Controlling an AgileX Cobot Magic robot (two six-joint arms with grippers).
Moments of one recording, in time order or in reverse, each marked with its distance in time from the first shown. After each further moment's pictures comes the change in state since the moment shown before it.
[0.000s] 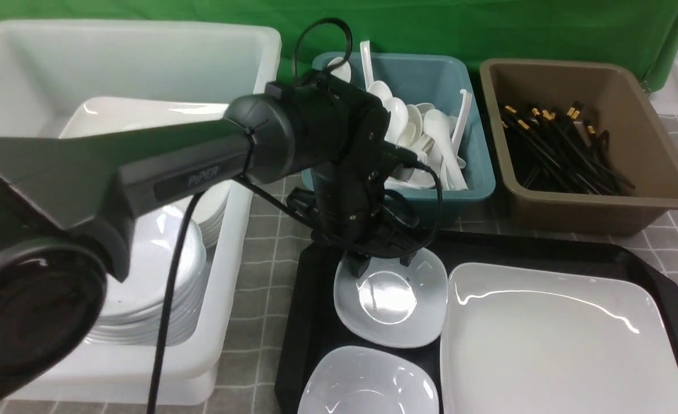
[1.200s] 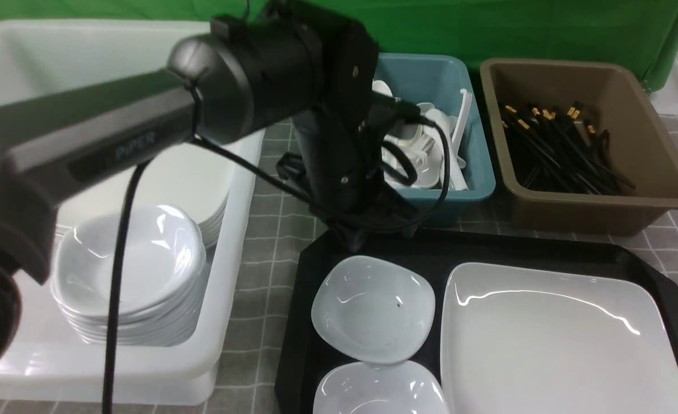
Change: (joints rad) right arm 0.000 0.000 0.000 0.001 0.028 0.003; left arm 0.000 -0.092 -0.004 -0.032 0.075 0.036
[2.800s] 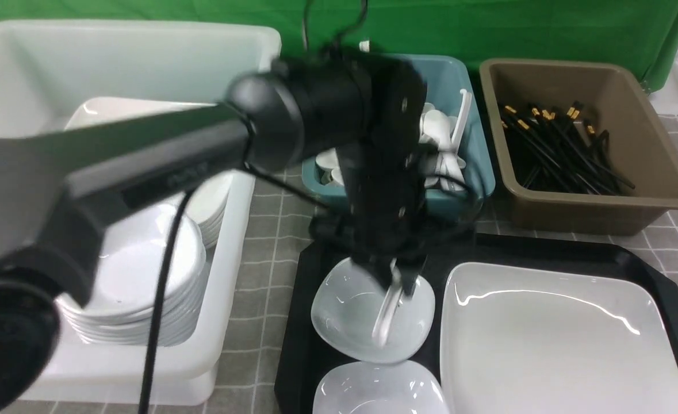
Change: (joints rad) right arm 0.000 0.000 0.000 0.000 -0.040 0.026; left arm -0.080 0.008 -0.101 -0.114 0.090 -0.342
